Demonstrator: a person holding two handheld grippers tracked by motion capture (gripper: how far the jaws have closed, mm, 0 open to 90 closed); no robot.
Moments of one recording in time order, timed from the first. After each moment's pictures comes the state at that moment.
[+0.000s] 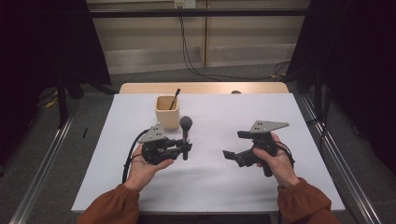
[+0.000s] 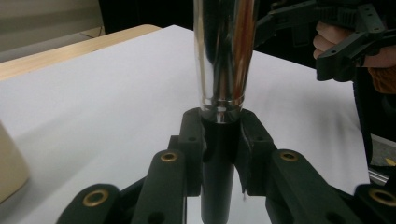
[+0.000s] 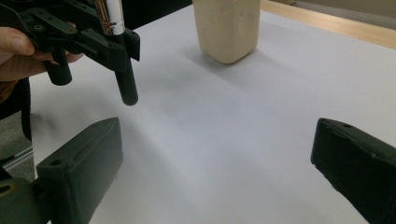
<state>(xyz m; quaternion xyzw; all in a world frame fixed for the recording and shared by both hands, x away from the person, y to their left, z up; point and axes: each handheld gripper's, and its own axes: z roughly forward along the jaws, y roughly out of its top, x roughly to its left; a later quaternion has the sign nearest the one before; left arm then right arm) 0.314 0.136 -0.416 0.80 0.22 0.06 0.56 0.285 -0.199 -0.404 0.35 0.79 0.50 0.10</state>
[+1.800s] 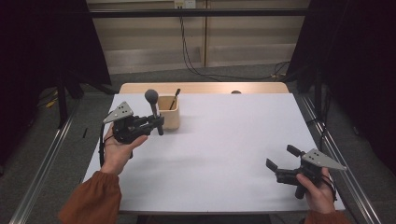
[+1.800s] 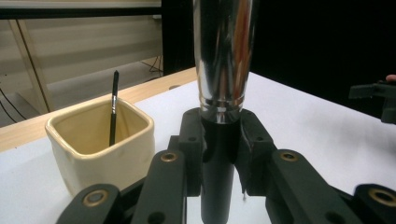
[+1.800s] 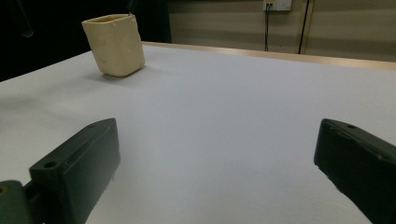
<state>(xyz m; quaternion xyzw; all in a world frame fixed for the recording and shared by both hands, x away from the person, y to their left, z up) 0.351 0.200 -0.375 0.75 0.28 0.13 0.59 0.211 -0.303 -0.454 0.45 0.66 0.53 0.27</state>
